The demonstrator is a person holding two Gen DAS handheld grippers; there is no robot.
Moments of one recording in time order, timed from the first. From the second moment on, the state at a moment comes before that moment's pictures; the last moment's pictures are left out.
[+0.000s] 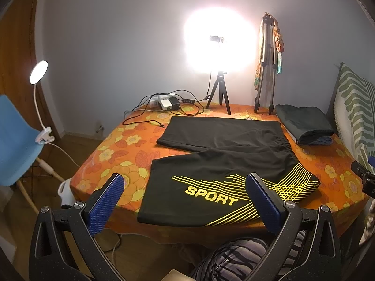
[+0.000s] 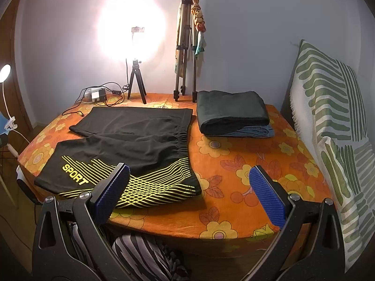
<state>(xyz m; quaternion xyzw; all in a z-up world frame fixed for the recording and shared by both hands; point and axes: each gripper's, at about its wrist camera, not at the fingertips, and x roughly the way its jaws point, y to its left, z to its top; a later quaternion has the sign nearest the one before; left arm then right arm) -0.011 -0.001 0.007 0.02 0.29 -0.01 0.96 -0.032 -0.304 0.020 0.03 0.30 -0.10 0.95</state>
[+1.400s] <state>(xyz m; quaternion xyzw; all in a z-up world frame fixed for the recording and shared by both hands) -0.017 0.003 0.008 0.02 0.28 -0.01 0.96 -0.030 -0.291 0.023 0.02 0.30 -0.09 0.95</state>
